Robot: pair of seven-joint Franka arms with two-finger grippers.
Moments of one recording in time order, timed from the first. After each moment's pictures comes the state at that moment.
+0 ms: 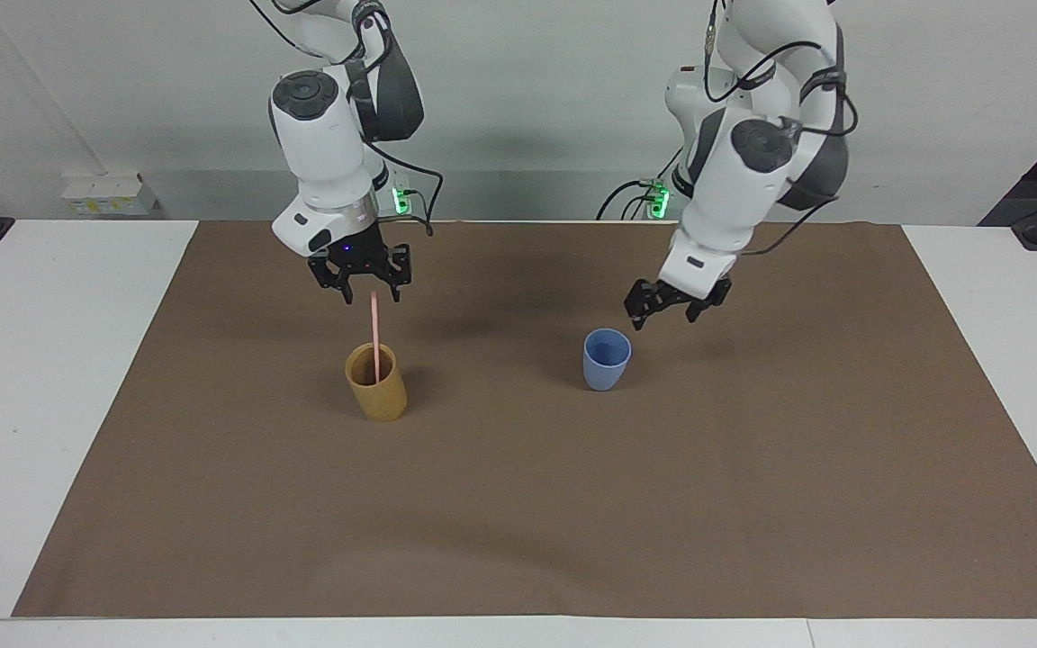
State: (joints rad) left arm -0.32 0.02 -0.01 -1.84 -0.10 1.85 -0.40; right arm 0.19 -0.08 0.05 -2.04 0.01 1.99 0.21
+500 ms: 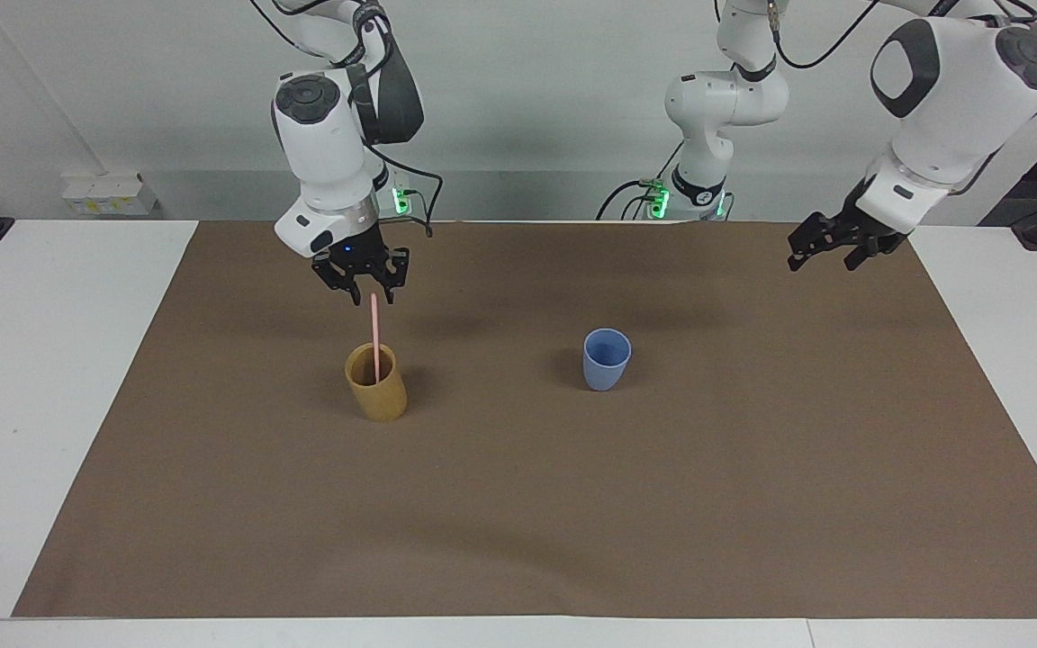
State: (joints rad) left arm 0.01 -0.06 0.01 -1.77 -0.10 1.63 0.02; right arm 0.19 -0.09 0.05 -2.07 0.01 2.02 0.21
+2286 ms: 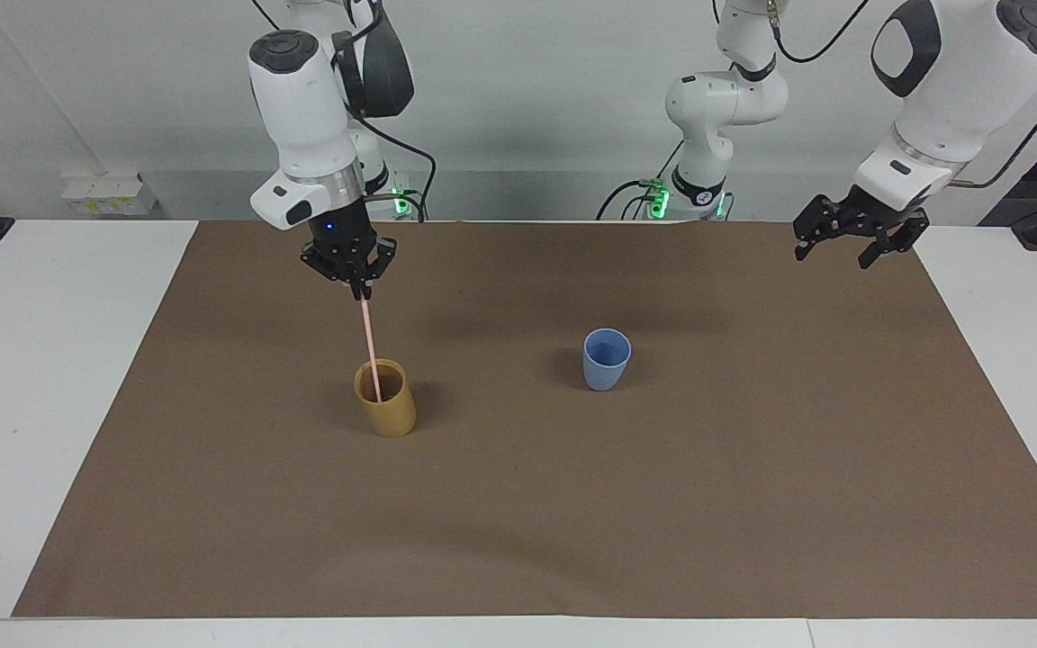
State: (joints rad) left arm 0.01 -0.06 -0.06 -1.72 -0.07 1.63 0.14; right arm 0.19 -0.10 0.04 -1.93 0.01 1.96 0.21
